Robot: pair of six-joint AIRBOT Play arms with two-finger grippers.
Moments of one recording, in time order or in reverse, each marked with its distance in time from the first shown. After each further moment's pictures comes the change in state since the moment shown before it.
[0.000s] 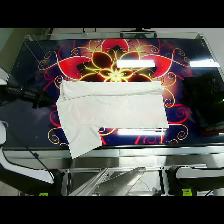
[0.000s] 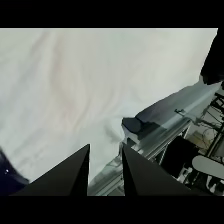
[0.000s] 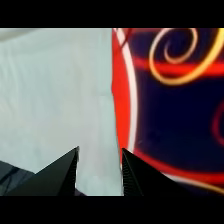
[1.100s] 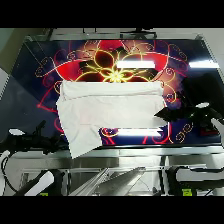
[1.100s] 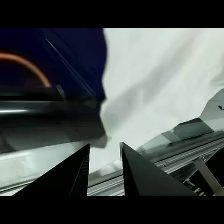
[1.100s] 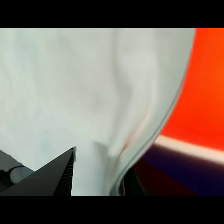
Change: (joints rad) left arm 0.072 0.571 -1.002 0.165 0.379 0.021; right arm 0.219 -0.015 -0.396 0.158 -0.281 -0.131
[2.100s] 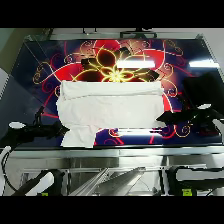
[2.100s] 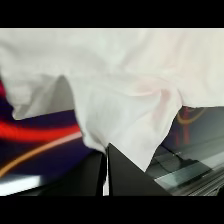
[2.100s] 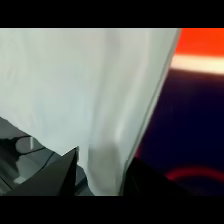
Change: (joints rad) left arm -0.116 0.015 0.084 -0.212 0.168 0.166; right arm -0.070 -0.003 -0.002 -0.068 0.137 -0.020
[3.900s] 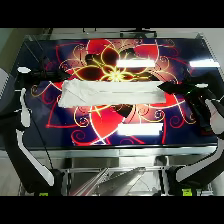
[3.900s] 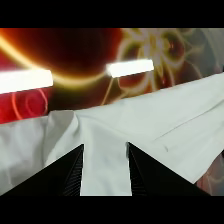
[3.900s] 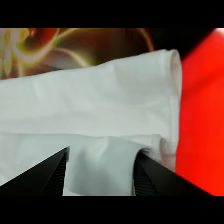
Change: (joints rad) left arm -0.142 -1.037 1.520 -0.207 -0.122 0.031; right arm 0.109 -0.285 0.520 0.351 -0.338 -0.138
